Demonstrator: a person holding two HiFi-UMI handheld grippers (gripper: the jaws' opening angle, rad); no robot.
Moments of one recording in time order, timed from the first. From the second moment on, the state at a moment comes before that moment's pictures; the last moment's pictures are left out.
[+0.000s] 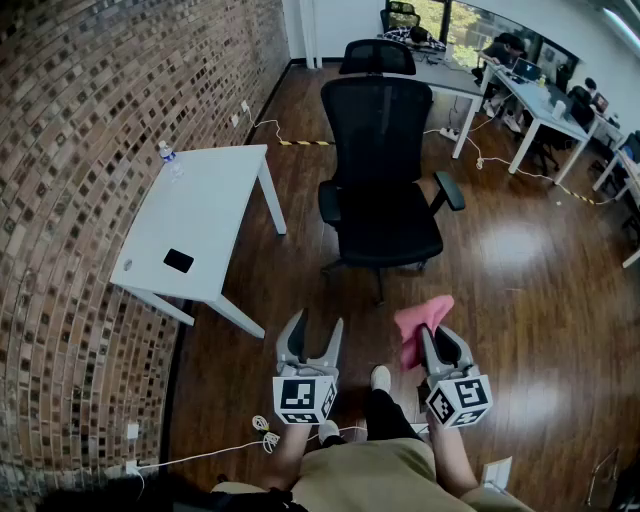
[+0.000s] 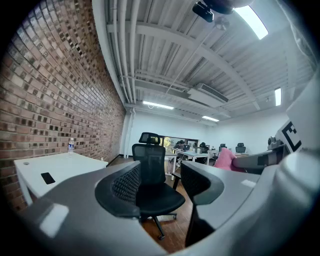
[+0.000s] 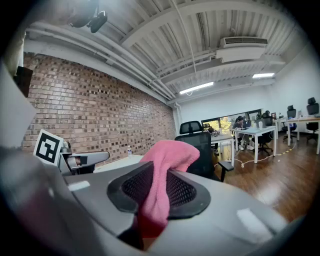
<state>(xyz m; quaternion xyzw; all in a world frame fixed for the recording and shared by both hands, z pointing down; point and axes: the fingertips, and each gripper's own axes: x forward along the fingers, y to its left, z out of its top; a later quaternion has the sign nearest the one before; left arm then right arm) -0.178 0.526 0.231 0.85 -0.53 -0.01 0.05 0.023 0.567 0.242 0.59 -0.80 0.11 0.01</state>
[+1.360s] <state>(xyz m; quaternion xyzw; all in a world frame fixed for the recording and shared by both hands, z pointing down) -0.116 0.105 0.303 0.83 -0.55 0.02 0.07 0.045 0.148 0.353 0.52 -0.83 0.20 0.07</state>
